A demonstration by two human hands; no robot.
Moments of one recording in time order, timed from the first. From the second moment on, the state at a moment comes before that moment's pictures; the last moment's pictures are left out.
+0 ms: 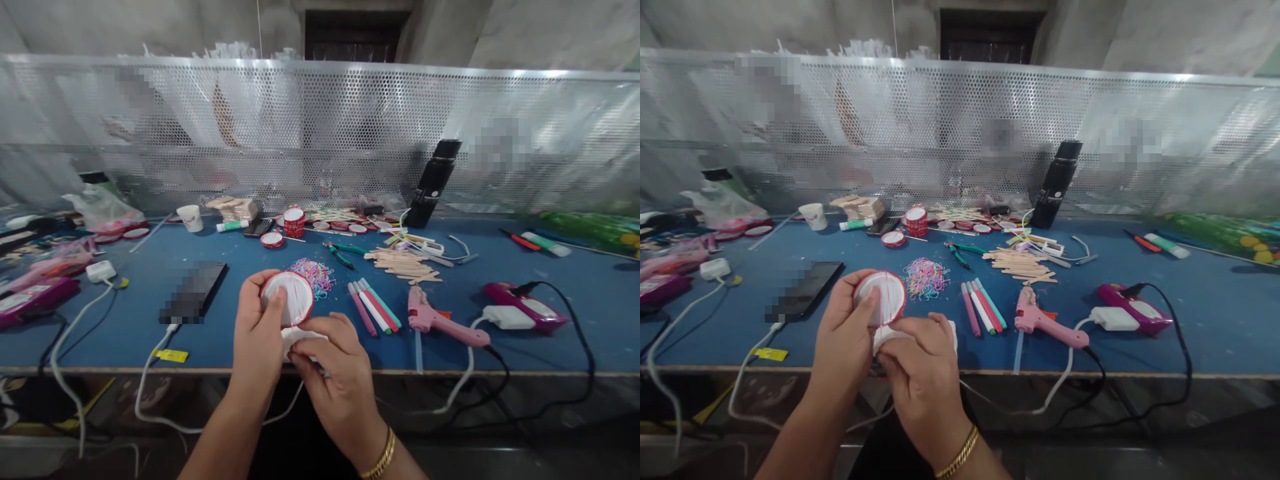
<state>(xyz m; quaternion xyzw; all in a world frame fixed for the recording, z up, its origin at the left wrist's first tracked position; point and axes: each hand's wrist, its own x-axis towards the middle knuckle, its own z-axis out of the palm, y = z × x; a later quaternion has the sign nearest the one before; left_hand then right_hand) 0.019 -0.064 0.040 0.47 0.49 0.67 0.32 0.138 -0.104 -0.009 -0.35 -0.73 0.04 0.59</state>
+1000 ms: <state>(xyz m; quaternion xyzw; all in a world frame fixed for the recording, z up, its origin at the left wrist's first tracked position) 0.011 -0.075 0.027 0.53 0.47 0.63 0.32 0.150 -0.114 -0.020 -0.40 -0.66 0.01 0.64</state>
